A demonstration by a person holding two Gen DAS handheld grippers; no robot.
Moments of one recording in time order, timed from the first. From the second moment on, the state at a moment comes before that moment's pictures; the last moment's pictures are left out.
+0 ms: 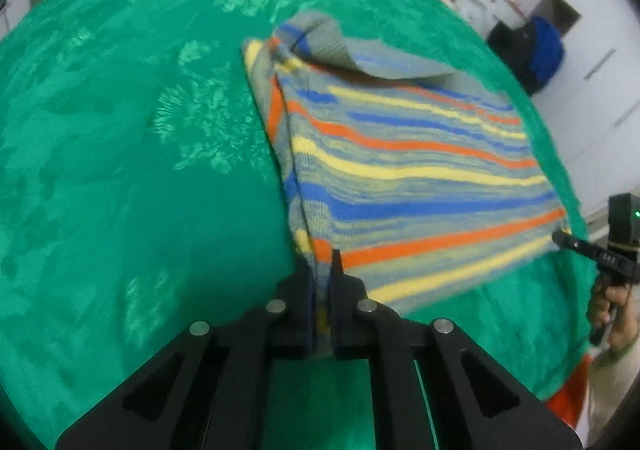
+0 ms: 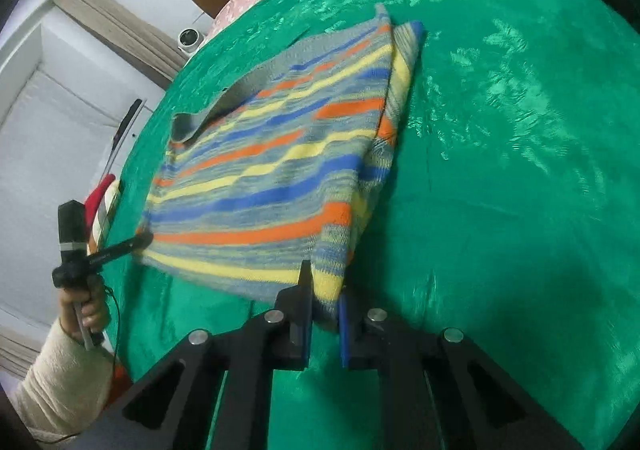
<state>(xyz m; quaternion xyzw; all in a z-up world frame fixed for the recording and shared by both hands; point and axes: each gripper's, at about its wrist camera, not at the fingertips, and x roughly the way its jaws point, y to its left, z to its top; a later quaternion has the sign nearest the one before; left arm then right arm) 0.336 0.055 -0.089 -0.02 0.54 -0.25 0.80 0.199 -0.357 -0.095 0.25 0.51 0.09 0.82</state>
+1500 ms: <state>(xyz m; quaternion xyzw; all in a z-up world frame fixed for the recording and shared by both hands) 0.385 0.196 -0.136 0.06 0.44 -0.07 0.89 0.081 -0.357 -0.120 0.09 0.40 -0.17 0.90</state>
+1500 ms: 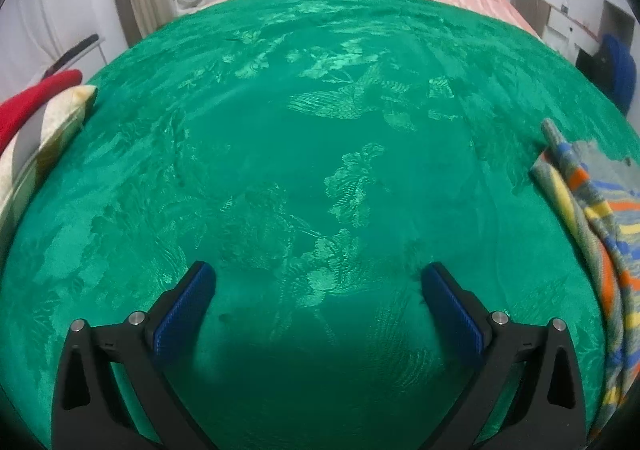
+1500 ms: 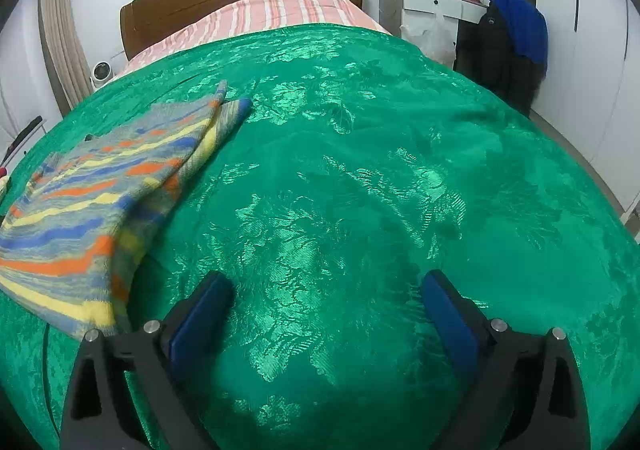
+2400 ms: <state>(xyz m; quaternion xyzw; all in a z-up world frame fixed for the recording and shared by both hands) 0.383 0.197 -0.135 0.06 0.44 -0.07 0.89 0.075 -0.356 -0.122 0.09 0.39 -0.17 0.90</state>
